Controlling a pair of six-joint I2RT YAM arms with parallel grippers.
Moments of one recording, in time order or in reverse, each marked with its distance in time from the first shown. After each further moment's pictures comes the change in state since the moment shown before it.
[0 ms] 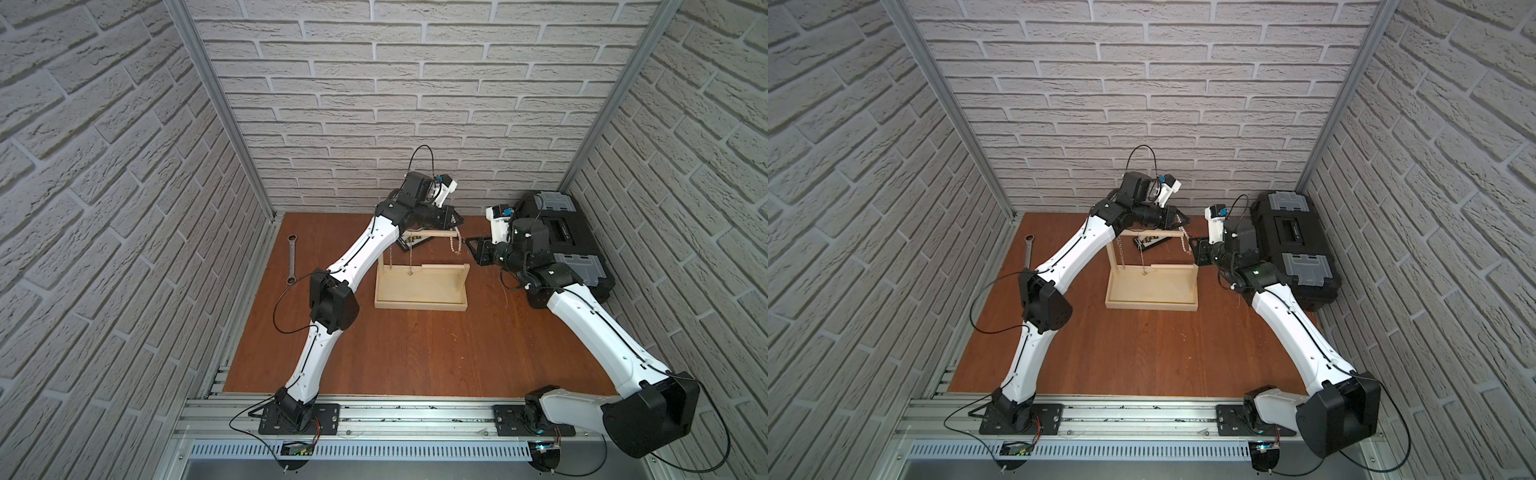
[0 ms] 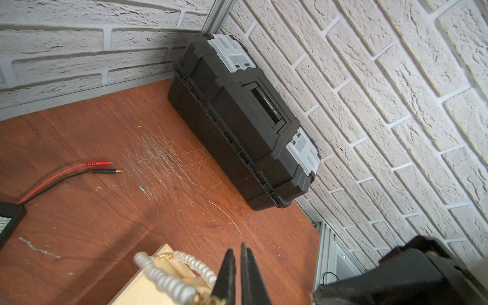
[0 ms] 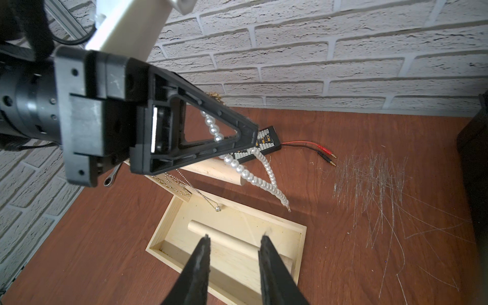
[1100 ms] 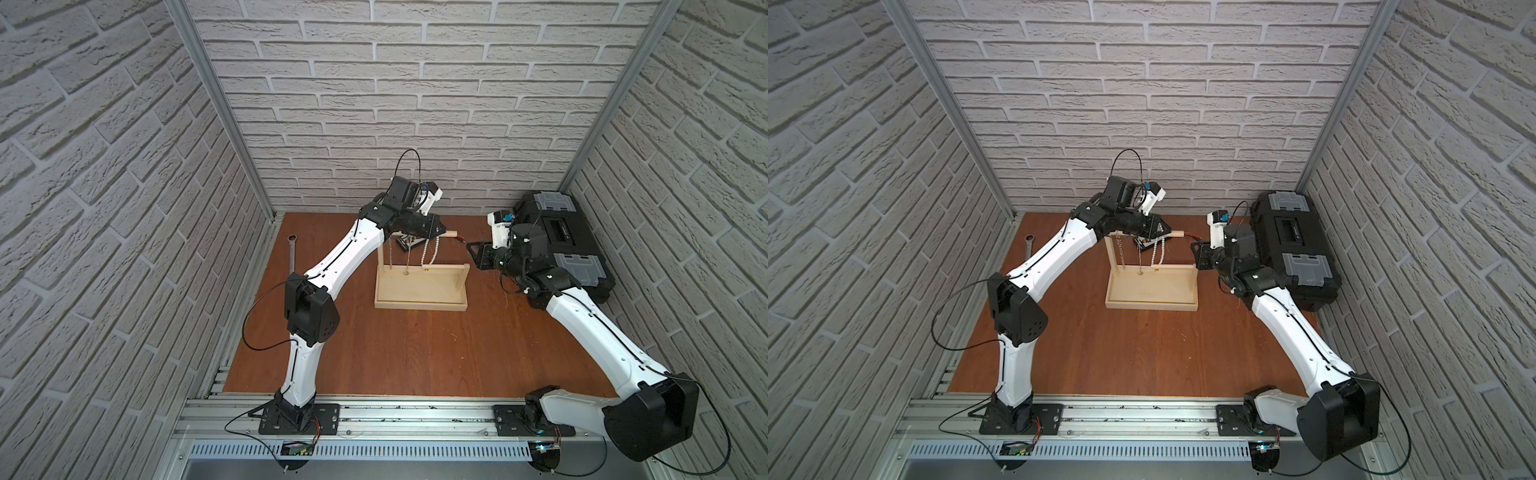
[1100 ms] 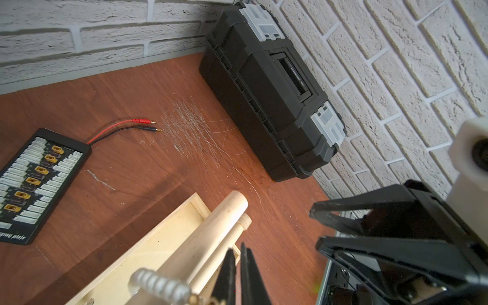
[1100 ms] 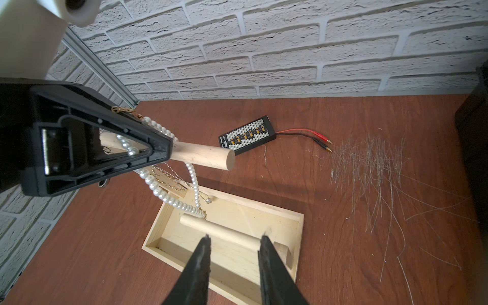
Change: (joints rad) left arm 0.029 -0.237 -0.309 -0.060 -0.103 0.083; right arm -0.005 -0.011 -0.051 0.021 0.010 0.040
